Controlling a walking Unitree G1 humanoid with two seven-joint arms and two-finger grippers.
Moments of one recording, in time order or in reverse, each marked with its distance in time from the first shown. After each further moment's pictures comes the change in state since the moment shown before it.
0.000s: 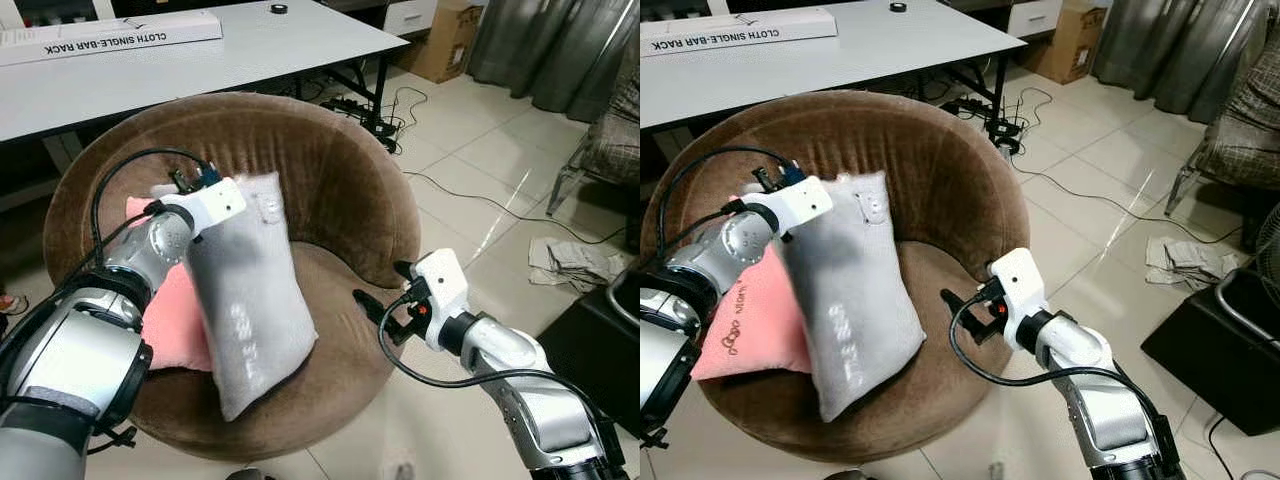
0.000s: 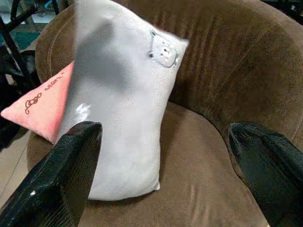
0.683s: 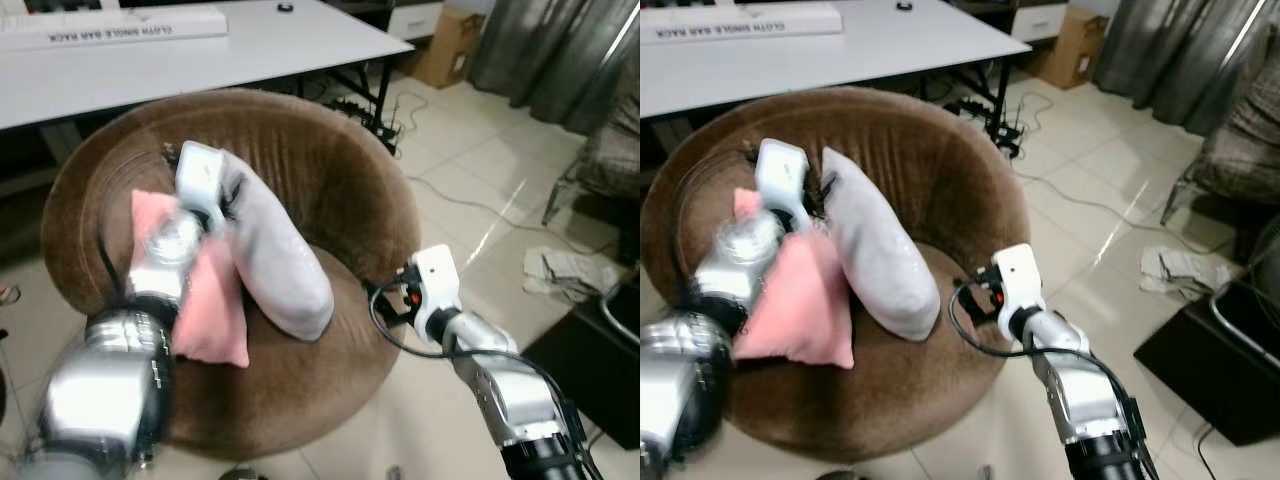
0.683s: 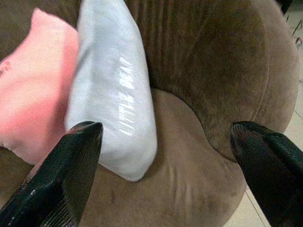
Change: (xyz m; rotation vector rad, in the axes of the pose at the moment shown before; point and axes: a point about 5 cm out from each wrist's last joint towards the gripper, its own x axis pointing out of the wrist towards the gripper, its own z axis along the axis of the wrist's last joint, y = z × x) left arm -0.014 -0.041 0.024 -0.972 -0.234 -0.023; right arm 0.026 -0.013 -0.023 0.122 0.081 -0.208
